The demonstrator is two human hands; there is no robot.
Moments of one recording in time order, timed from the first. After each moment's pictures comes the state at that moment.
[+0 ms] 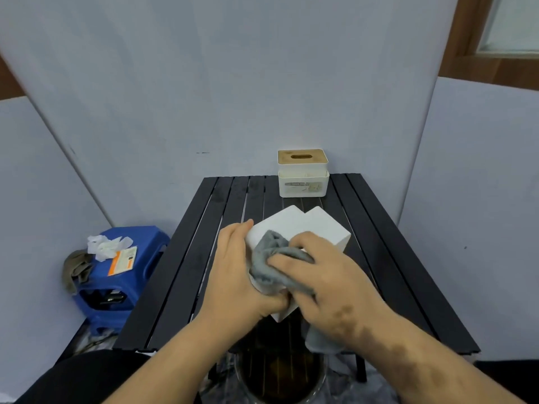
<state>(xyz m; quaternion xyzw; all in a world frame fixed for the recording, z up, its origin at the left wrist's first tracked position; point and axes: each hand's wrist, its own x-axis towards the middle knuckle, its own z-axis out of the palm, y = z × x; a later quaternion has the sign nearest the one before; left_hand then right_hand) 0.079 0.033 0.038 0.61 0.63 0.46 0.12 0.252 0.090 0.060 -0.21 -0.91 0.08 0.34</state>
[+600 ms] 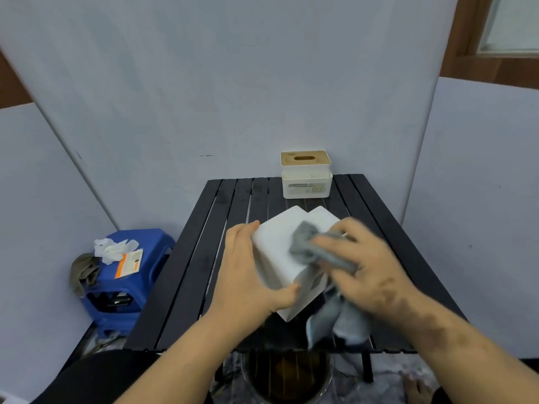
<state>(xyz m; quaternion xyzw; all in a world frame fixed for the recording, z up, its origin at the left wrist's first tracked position) 0.077 0.035 0.039 0.61 0.65 0.44 0.12 0.281 0.125 0.050 -0.23 -0.87 0.15 0.41</state>
